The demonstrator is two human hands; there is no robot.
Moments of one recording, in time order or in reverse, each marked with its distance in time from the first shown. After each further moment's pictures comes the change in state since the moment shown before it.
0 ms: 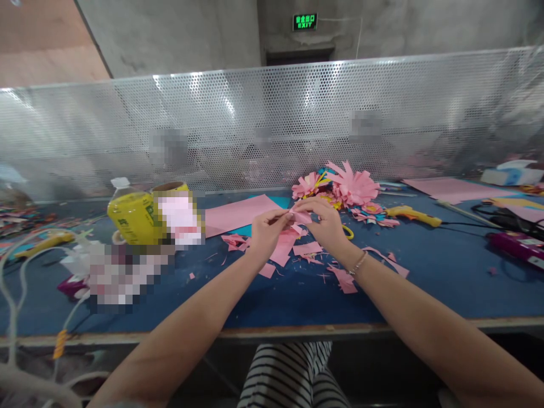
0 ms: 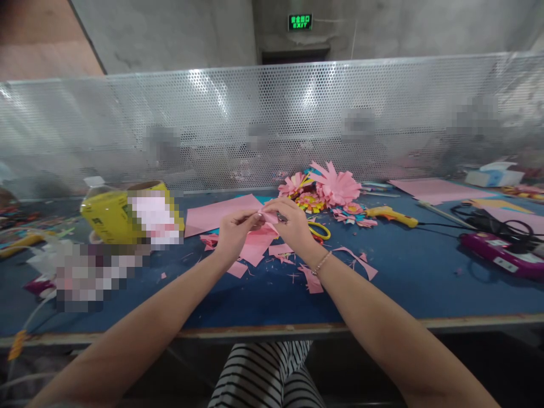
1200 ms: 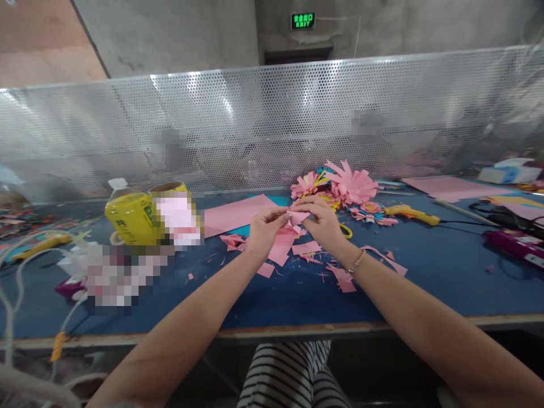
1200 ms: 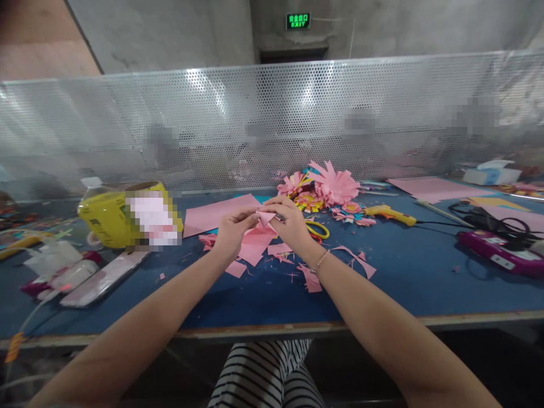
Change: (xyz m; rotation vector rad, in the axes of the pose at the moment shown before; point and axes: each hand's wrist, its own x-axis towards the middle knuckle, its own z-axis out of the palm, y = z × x) left_hand 0.005 -0.006 -0.003 -0.071 0.005 -0.048; right_hand -0.001 0.005 0.002 0.008 -0.010 0.040
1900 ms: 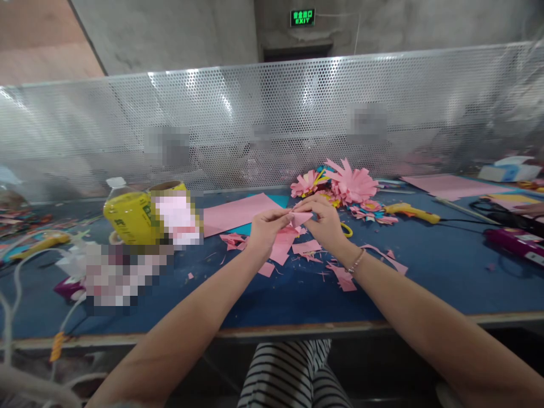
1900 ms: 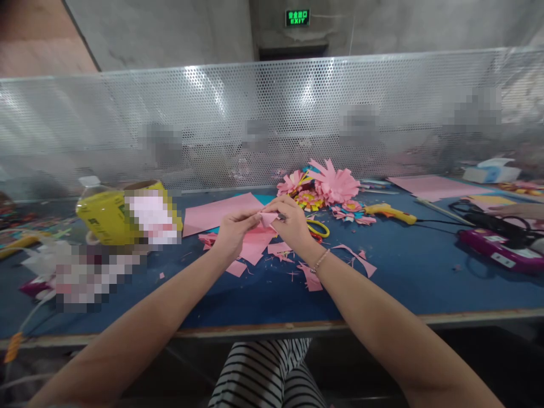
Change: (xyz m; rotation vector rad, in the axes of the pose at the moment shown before) left_hand -0.001 0.000 0.005 -0.112 0.002 -0.072; right_hand 0.000 -0.005 -0.002 -0.008 0.027 -0.007
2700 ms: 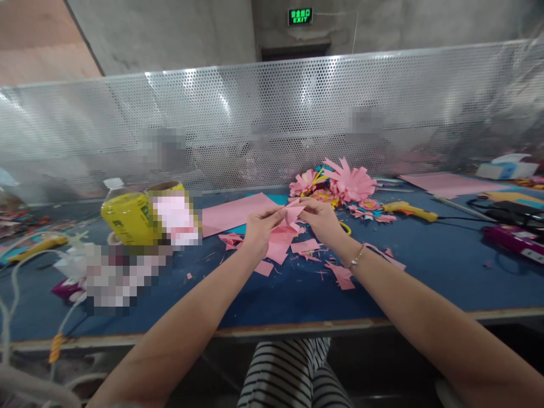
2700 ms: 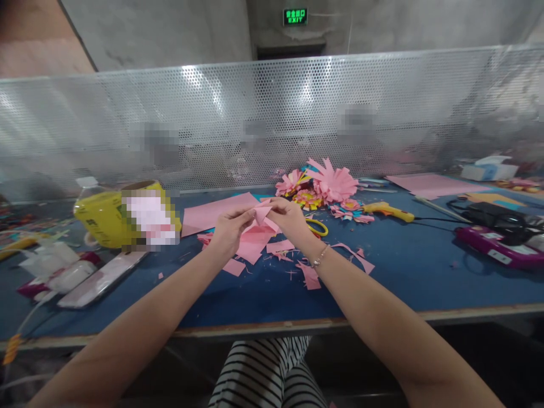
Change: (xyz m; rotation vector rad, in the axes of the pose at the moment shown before) left_hand 0.005 0.000 -0.005 -0.073 0.045 -0.013; right_hand 0.000 0.018 0.009 0.457 -0.059 0.360
